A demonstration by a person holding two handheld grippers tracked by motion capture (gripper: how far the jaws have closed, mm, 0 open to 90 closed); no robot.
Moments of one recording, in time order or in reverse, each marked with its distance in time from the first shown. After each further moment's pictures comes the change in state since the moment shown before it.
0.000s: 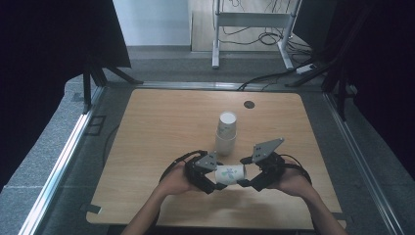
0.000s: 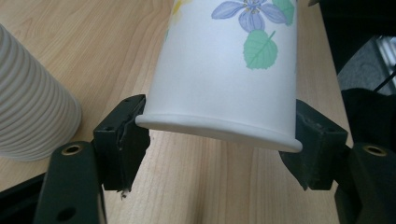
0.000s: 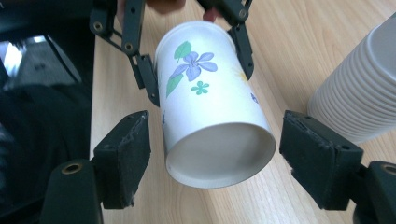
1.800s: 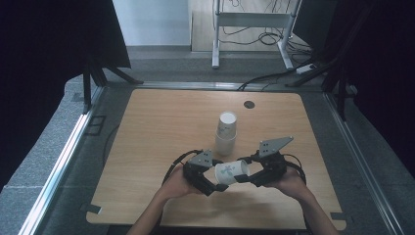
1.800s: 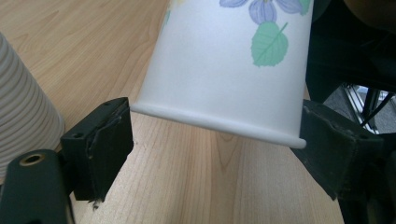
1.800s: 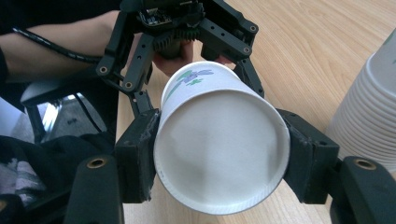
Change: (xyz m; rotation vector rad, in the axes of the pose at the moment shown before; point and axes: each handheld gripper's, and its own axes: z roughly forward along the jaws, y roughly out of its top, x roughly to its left) left arm 0.001 -0.015 0.001 -0.196 -0.059 -0.110; right arm -0.006 -0.013 -0.001 -0.237 0.079 0.122
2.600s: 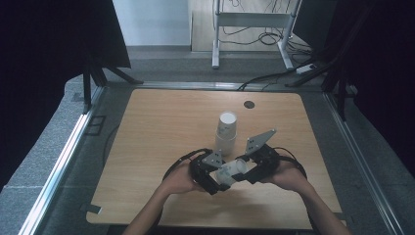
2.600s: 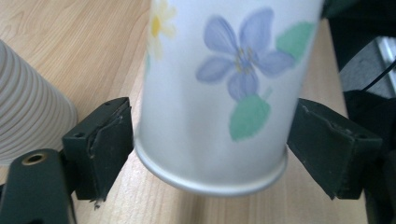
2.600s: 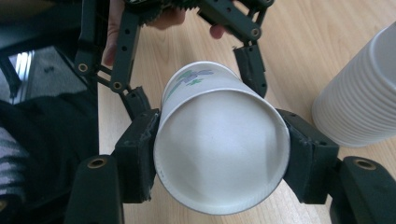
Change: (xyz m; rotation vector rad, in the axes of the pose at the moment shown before) left arm -0.001 0.022 0.009 0.200 0.040 0.068; right arm 0.003 0.031 0.010 0.257 -0.066 -0.041
